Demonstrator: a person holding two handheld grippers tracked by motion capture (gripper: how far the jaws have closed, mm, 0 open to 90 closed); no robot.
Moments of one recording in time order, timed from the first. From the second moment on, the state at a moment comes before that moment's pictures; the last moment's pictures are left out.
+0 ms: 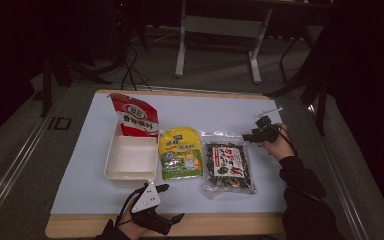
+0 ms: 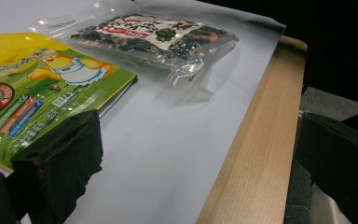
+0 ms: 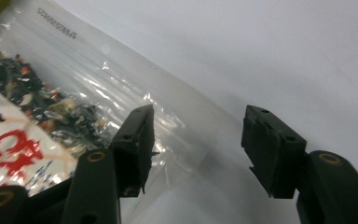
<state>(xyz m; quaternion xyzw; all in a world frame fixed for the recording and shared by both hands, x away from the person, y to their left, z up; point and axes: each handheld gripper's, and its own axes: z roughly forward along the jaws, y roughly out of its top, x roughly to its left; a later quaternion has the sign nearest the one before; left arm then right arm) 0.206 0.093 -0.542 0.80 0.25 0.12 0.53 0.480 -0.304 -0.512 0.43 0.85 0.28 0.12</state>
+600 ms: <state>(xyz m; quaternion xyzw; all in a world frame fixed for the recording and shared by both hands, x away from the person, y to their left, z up) 0.206 0.092 -0.542 0.80 0.25 0.12 0.53 0.482 -0.294 -0.513 0.40 0.88 0.23 0.12</state>
